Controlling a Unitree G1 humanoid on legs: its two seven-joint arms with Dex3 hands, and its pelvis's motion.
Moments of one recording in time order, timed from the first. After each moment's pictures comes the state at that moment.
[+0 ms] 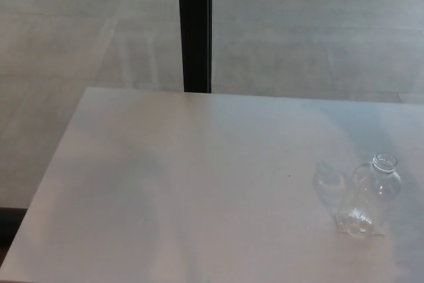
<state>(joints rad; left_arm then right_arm) 0.07 0.66 0.45 1.29 -0.14 -0.09 -0.30 -0.54 -0.86 -0.13 0.24 -0.32 -0.15 0.26</state>
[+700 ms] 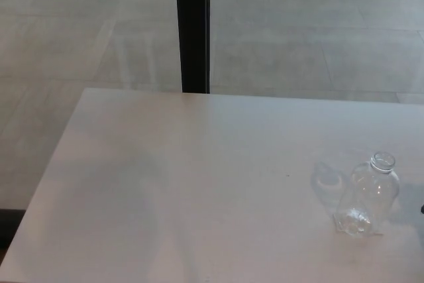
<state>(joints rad) 0.07 0.66 0.41 1.29 -0.13 -0.10 -0.30 -0.25 -0.80 0.18 0.51 -0.55 -0.19 0.04</state>
